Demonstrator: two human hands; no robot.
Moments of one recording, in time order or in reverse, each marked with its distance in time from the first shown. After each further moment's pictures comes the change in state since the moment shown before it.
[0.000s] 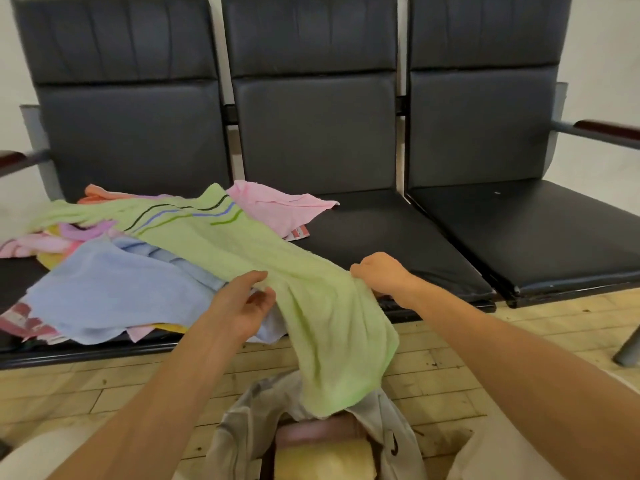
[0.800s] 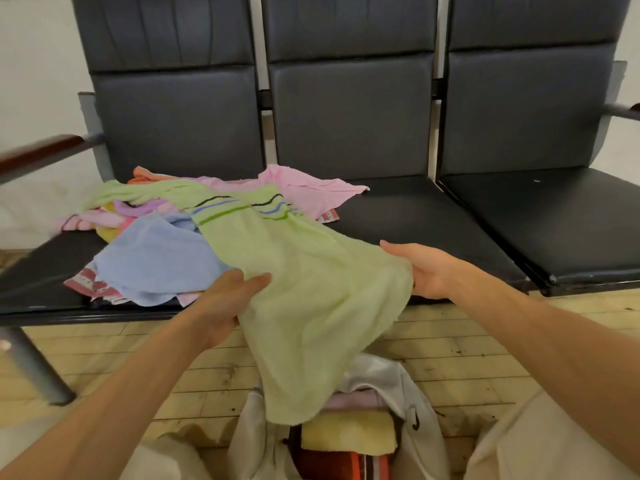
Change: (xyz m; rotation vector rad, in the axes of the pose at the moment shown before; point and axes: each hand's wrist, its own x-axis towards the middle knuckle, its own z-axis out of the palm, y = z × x) left_hand -0.050 0.025 -0.064 0.785 -0.076 0.241; right_hand -0.023 0.009 -0.008 0.696 -0.325 0.243
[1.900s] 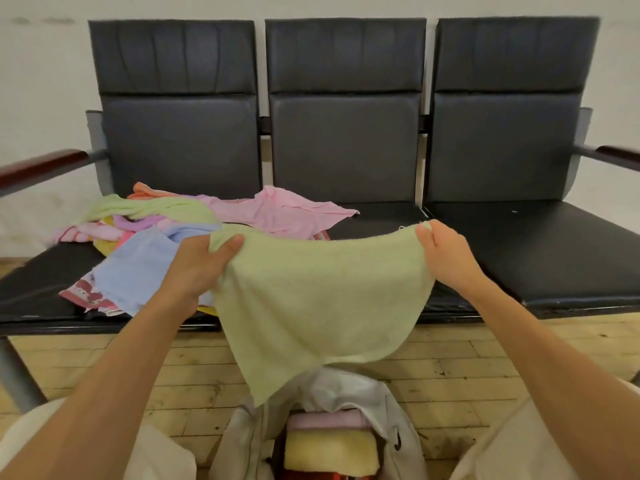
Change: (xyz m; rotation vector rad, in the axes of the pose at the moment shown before) left_hand -0.002 0.058 -0.014 0.297 0.364 0.391; right_hand -0.056 -0.040 -0.021 -0.810 0.590 -0.690
